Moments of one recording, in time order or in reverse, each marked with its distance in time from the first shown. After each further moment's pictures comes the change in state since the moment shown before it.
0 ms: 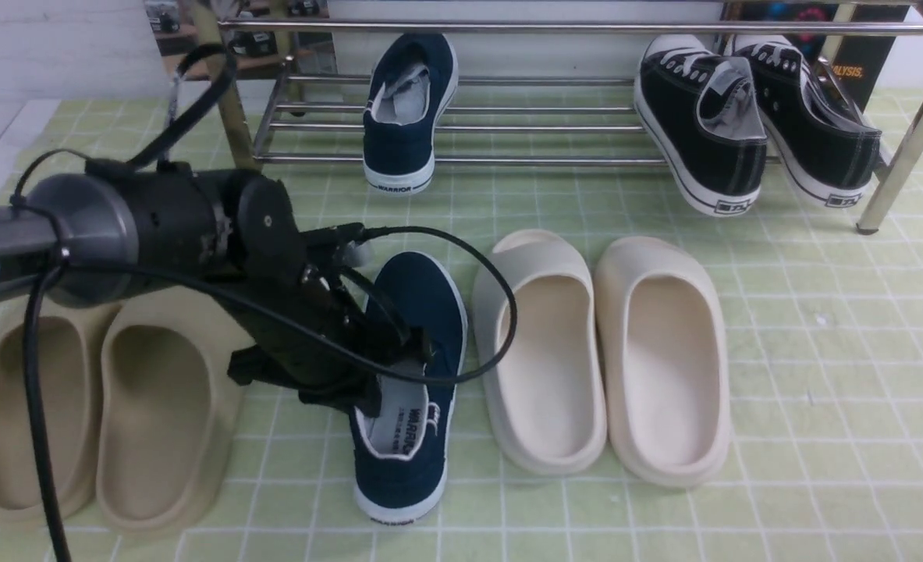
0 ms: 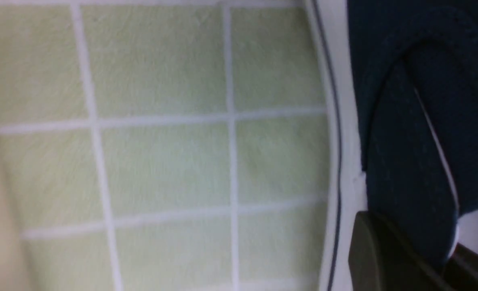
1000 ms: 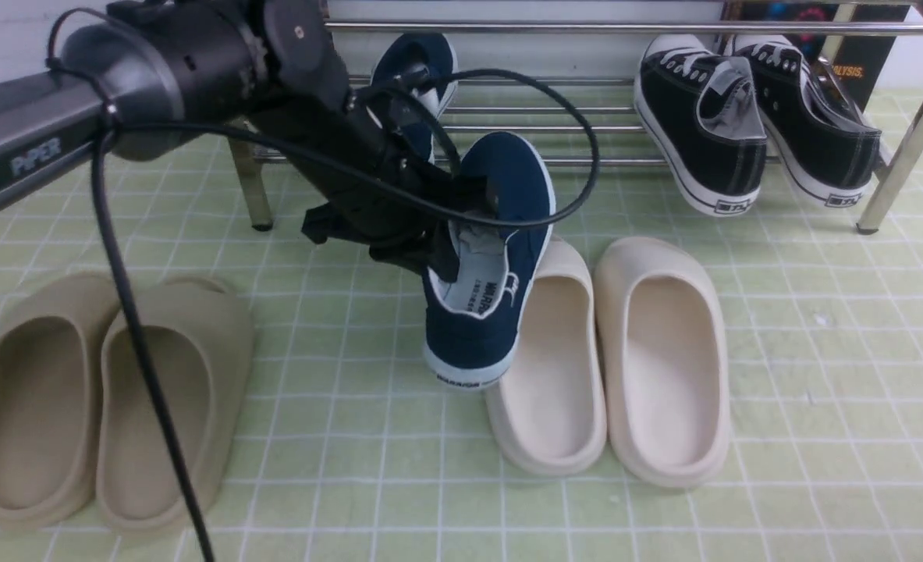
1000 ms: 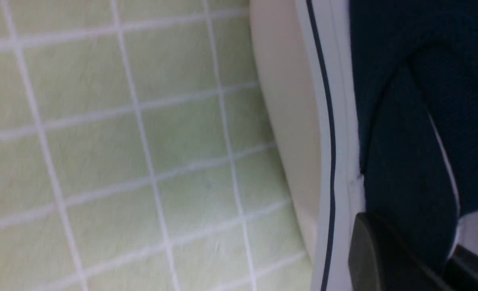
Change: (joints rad) right arm 0.000 0.000 0.000 0.000 0.000 0.000; left arm 0.000 0.181 -0.517 -0.132 0.220 0.115
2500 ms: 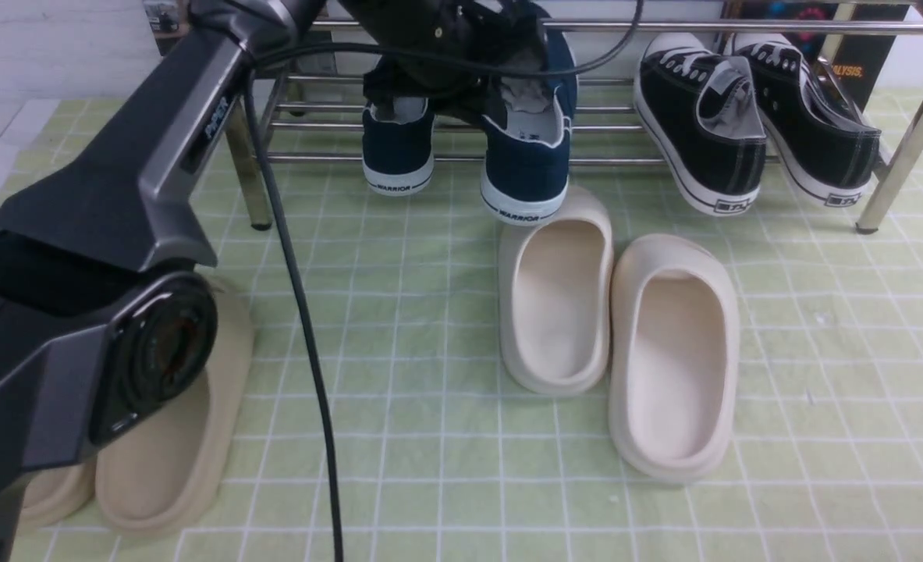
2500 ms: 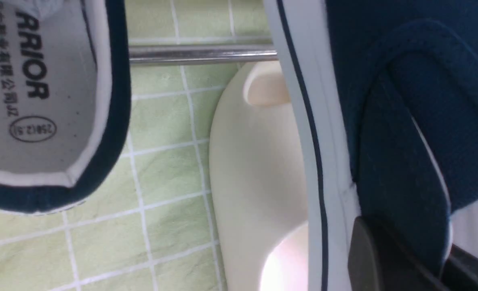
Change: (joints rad) right arm 0.000 0.000 0.000 0.000 0.000 0.000; left arm 0.009 0.443 -0.956 0.076 0.283 -0.215
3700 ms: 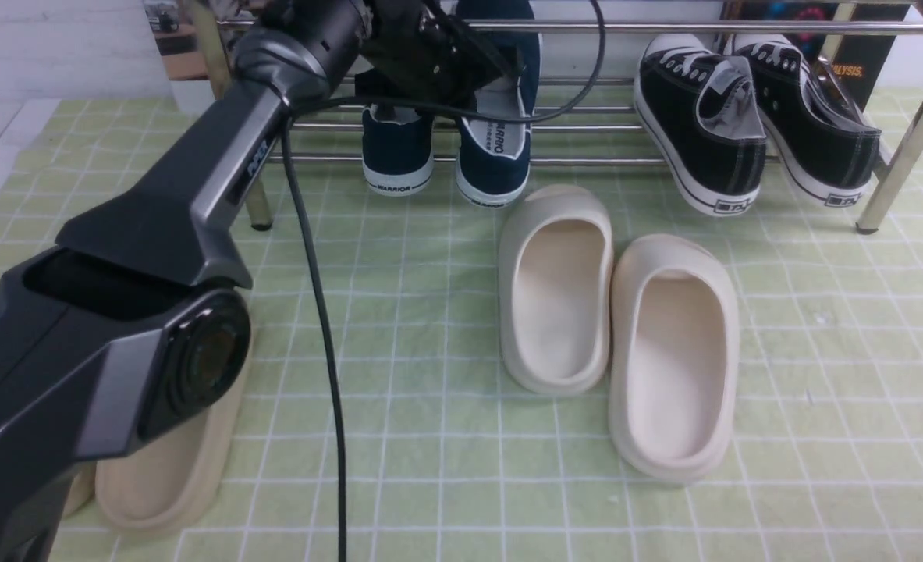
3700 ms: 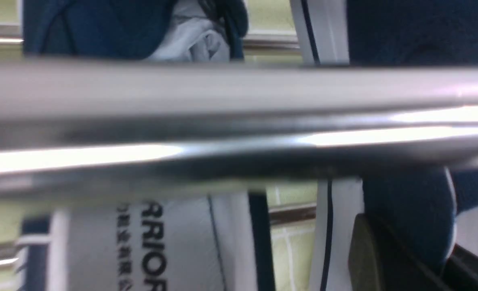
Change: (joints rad) right arm 0.000 0.000 0.000 0.001 0.001 0.000; left arm 0.002 0.124 -0.001 0.186 -0.315 0.012
